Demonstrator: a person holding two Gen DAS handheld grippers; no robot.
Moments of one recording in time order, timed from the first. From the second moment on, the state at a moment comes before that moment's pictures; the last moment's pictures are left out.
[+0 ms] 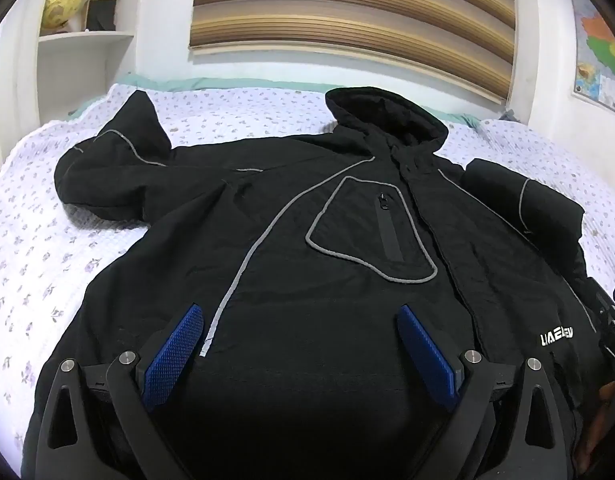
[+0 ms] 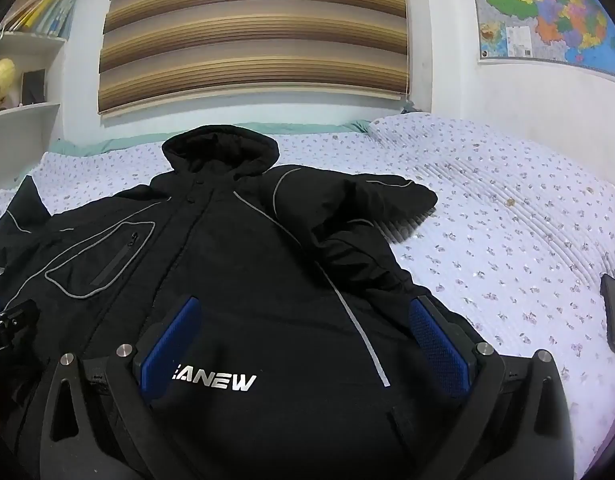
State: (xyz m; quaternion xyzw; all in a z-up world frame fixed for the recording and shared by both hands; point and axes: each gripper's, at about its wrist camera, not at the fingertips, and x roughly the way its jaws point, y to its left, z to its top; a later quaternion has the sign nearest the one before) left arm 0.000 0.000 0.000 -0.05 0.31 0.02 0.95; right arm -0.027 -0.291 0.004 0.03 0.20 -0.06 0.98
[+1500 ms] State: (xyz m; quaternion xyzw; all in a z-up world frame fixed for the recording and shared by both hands) left arm -0.001 0.001 -0.001 -0.05 0.31 0.01 0.95; right arm -0.024 -0.290 0.001 0.03 0.21 -0.06 0.97
